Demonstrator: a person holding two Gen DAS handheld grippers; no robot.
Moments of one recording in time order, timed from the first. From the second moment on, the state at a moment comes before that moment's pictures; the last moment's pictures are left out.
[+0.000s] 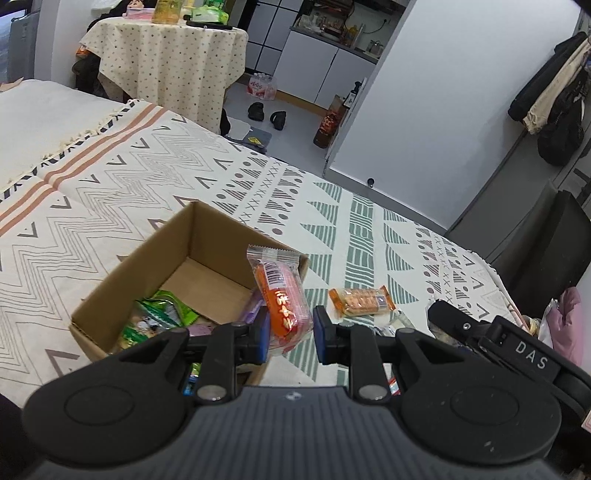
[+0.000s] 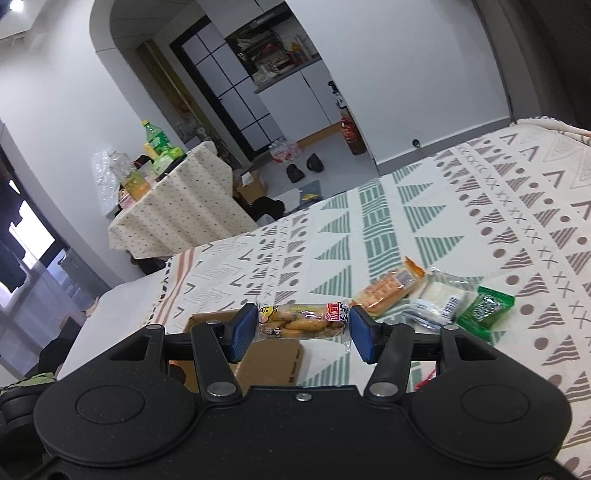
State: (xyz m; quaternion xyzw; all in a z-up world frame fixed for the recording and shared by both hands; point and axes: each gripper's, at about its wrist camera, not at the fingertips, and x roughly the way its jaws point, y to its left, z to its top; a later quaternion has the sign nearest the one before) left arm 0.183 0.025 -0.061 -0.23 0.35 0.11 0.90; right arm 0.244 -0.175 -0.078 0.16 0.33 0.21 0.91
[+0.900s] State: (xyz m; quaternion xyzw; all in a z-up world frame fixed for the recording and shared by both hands) left arm 0.208 0.111 -0.080 -0.27 0.38 0.12 0.88; right arm 0.255 -0.094 -0.088 0.13 0.34 0.23 0.90
